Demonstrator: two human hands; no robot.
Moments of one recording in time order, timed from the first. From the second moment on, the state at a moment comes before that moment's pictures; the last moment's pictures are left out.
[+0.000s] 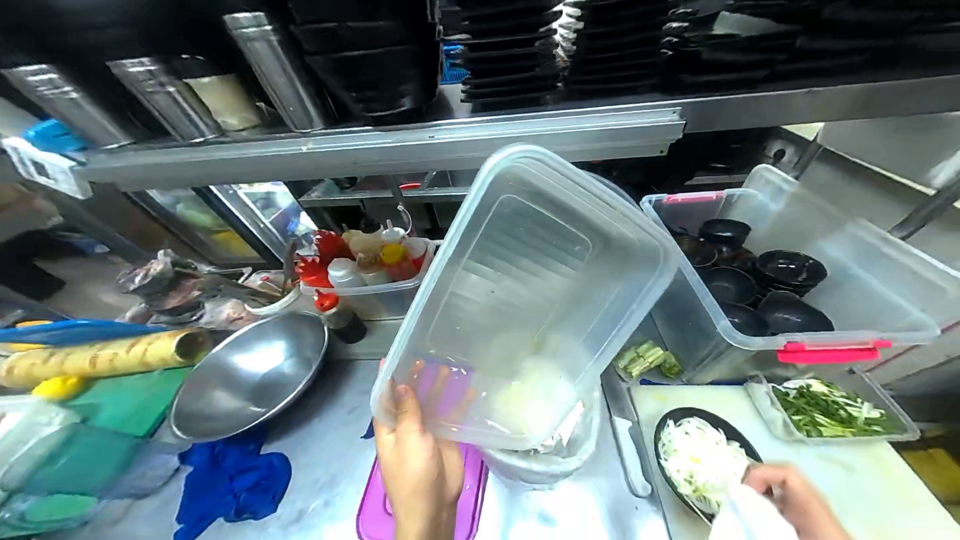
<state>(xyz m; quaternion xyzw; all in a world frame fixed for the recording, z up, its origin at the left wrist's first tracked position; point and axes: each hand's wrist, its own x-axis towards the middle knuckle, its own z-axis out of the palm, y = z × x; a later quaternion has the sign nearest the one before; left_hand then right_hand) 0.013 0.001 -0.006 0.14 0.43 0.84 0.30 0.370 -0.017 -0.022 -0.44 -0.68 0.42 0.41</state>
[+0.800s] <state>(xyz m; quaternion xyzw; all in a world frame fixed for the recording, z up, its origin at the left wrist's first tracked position) 0.035 -0.018 -0.007 0.19 0.34 0.89 0.23 0.186 0.130 0.120 -0.37 -0.79 -0.06 0.49</state>
